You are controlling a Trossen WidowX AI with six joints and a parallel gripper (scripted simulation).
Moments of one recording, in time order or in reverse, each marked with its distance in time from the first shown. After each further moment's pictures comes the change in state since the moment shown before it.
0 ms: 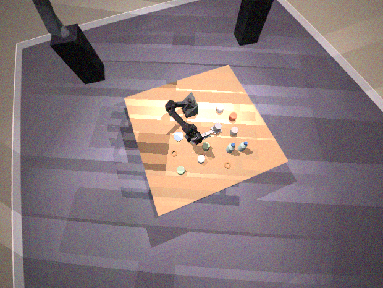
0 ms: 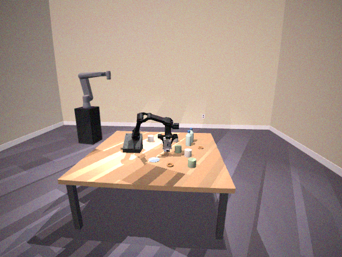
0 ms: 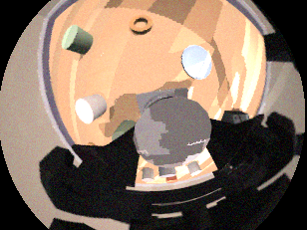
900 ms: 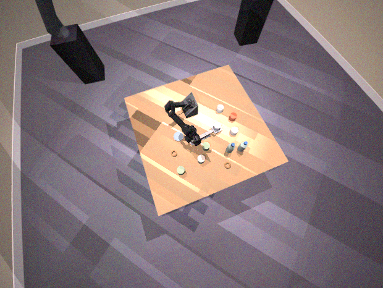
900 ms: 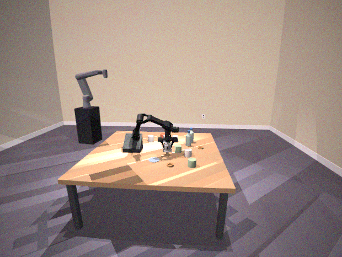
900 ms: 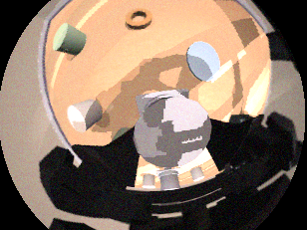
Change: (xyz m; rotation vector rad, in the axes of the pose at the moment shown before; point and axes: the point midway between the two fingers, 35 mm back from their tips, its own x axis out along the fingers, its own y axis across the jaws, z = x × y) arm 0.033 0.000 0.006 0.011 -0.016 0.006
